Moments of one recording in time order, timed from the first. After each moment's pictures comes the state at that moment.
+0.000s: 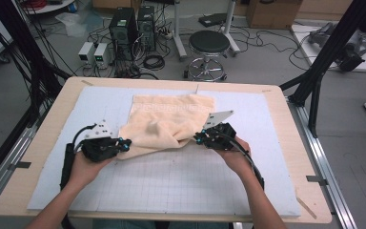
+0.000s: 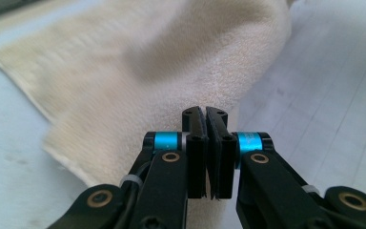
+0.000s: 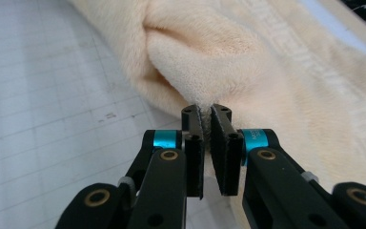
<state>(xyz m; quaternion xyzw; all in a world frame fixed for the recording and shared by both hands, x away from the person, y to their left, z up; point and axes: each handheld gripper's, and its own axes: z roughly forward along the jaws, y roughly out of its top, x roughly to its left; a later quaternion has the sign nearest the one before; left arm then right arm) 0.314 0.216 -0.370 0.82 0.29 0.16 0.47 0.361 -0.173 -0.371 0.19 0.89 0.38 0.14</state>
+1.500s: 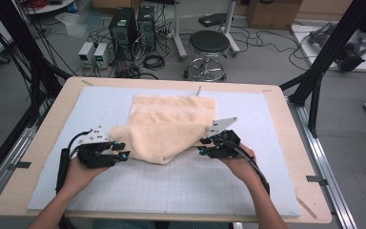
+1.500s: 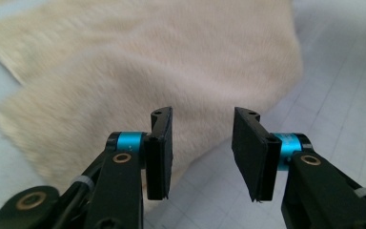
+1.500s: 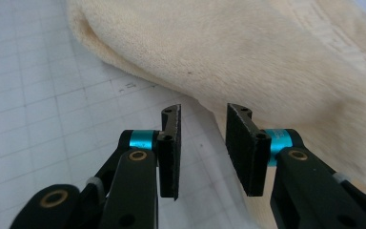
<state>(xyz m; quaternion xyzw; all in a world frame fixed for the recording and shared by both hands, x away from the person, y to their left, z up) 0.312 0.220 -0.410 0.83 0.30 0.11 0.45 0.347 -0.179 -0.384 0.18 0.91 0.36 0.12</state>
